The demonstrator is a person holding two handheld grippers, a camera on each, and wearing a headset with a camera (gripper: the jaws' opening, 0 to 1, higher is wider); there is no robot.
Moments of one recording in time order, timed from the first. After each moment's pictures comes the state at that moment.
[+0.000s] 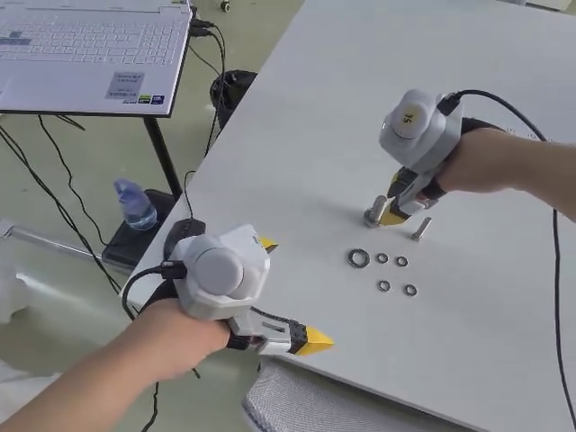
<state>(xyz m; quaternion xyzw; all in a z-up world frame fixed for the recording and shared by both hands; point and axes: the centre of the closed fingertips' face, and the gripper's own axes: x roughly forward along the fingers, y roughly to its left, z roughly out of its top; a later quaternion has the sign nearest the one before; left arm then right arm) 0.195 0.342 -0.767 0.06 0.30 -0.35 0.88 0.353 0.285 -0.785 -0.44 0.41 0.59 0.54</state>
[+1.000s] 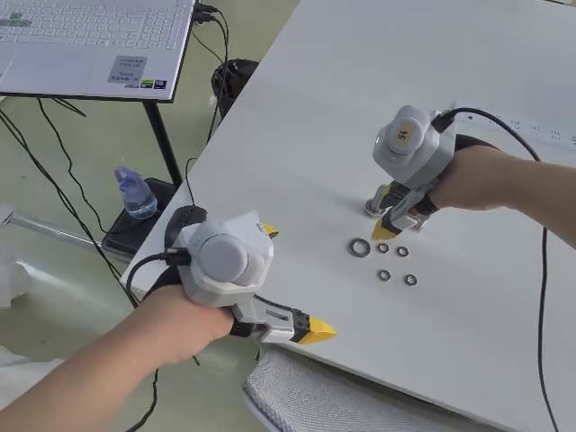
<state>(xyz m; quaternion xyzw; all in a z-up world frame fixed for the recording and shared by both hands) 0.196 0.341 -0.772 0.06 0.31 -0.35 0.88 0.322 0.287 -0.807 -0.43 0.42 0.60 0.53</state>
